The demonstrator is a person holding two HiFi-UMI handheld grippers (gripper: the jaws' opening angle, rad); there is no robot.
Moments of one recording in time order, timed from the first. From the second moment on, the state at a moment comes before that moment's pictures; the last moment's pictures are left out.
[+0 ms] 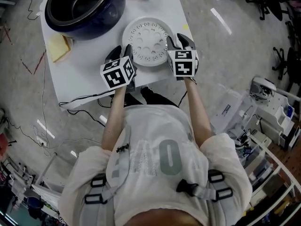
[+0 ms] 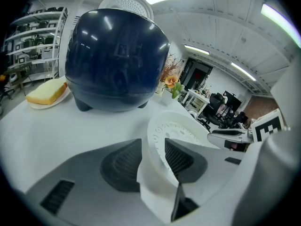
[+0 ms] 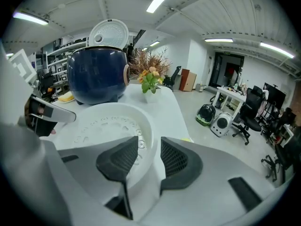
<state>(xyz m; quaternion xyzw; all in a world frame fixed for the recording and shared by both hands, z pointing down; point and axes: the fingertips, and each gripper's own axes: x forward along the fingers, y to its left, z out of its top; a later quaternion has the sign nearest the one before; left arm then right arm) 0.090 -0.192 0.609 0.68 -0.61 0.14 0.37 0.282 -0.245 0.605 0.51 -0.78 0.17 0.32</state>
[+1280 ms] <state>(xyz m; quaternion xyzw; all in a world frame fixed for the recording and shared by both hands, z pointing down) 0.086 -0.198 0.567 0.70 -0.62 0.15 0.32 0.273 -0.260 0.564 0.52 -0.79 0.10 0.31</state>
